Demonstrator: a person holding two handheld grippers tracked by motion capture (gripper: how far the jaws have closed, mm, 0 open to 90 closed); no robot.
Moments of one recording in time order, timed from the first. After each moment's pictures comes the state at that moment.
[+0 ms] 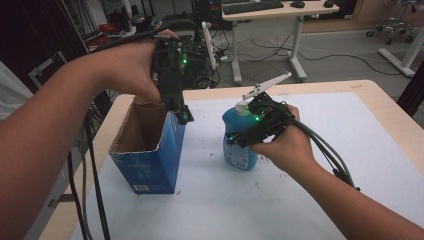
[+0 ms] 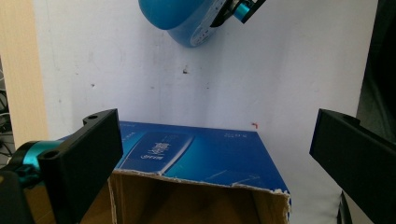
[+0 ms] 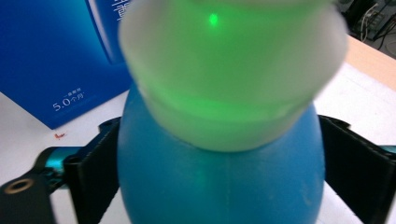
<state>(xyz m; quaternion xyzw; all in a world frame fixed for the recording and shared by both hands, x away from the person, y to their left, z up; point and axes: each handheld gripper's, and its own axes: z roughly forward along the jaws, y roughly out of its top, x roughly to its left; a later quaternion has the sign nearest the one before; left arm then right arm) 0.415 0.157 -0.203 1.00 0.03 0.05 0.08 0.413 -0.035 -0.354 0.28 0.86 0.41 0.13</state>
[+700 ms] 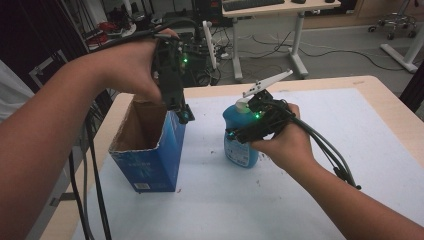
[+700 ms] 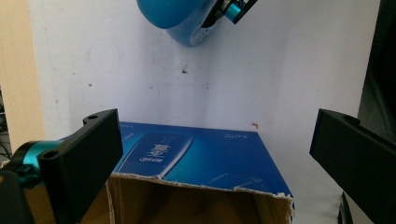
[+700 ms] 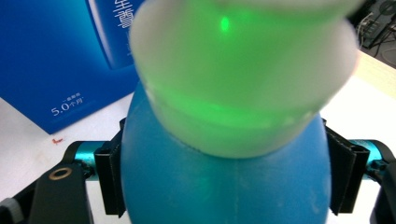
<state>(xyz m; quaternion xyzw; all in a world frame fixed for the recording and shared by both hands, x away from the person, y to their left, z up) 0.418 0.155 -0.208 1.00 0.03 0.04 0.07 0.412 -0.034 -0.356 0.28 0.85 0.42 0.14</state>
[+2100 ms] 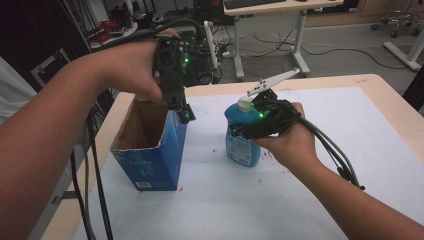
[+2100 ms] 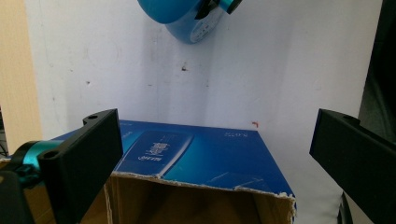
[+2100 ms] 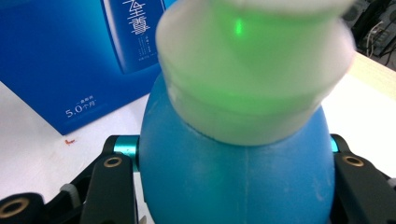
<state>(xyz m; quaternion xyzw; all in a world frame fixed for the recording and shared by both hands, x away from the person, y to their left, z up) 0.419 0.157 -0.210 1.00 0.03 0.04 0.07 0.411 -0.038 -0.356 0.27 0.85 0.44 0.13</state>
